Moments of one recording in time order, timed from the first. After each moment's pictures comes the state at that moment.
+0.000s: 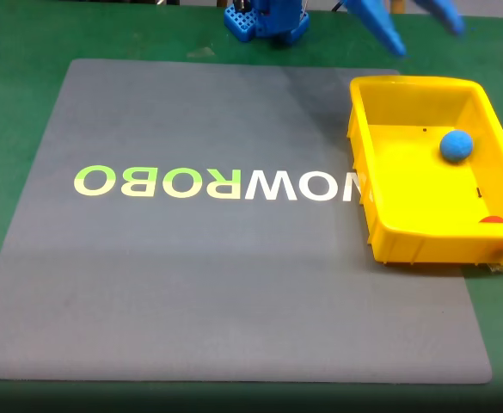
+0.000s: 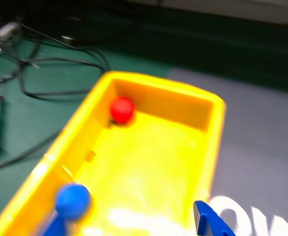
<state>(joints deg) -21.2 133.2 132.7 23.6 -82.4</state>
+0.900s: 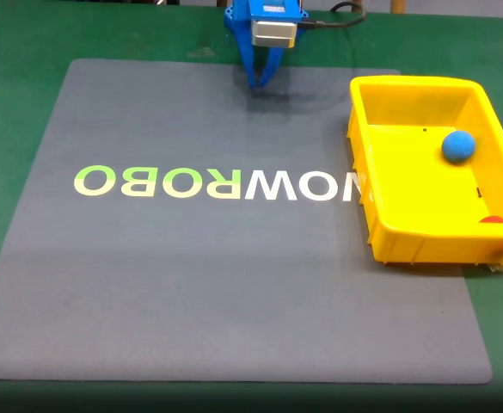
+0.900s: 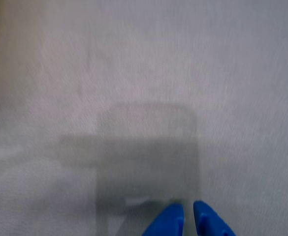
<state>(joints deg) 5.0 189.8 174.4 68.4 -91.8</state>
